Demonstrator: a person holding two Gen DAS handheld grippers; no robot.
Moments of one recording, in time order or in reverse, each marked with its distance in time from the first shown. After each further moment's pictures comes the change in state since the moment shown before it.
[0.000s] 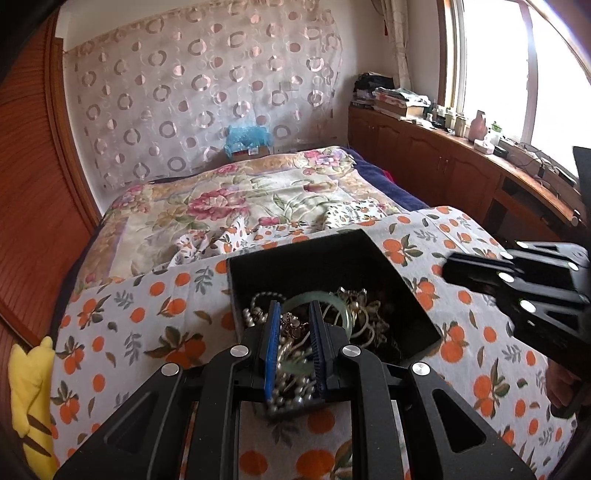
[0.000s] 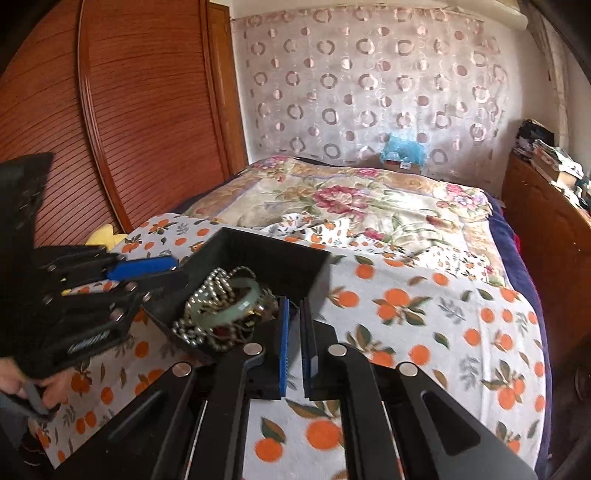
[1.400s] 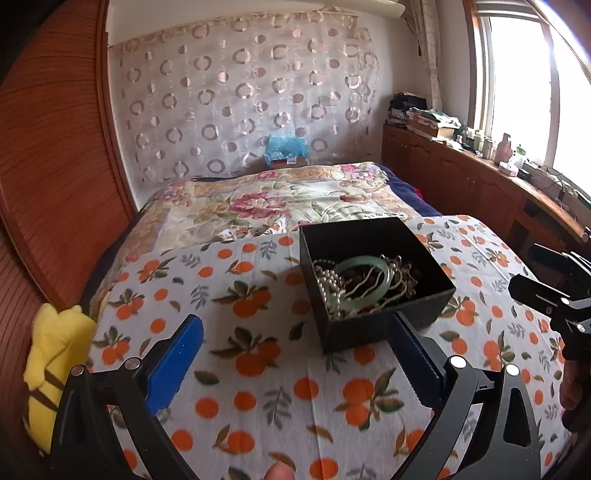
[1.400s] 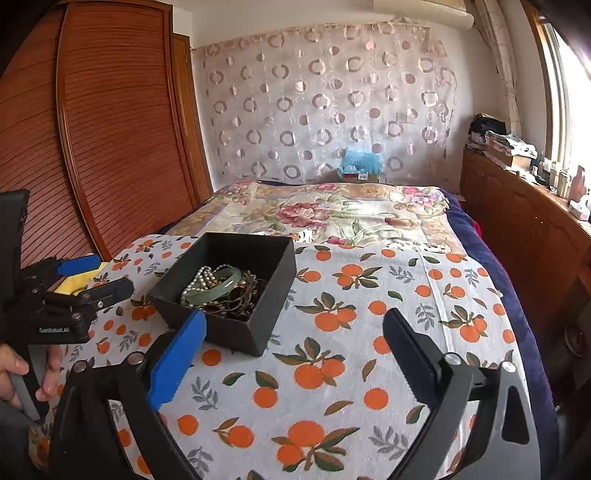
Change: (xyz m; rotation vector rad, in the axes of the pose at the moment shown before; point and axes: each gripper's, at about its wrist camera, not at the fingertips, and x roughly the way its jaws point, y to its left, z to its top) left arm -0.073 0.030 -0.053 -0.092 -0.063 0.115; right arm -0.061 0.008 -0.042 0.112 -0.100 -0.132
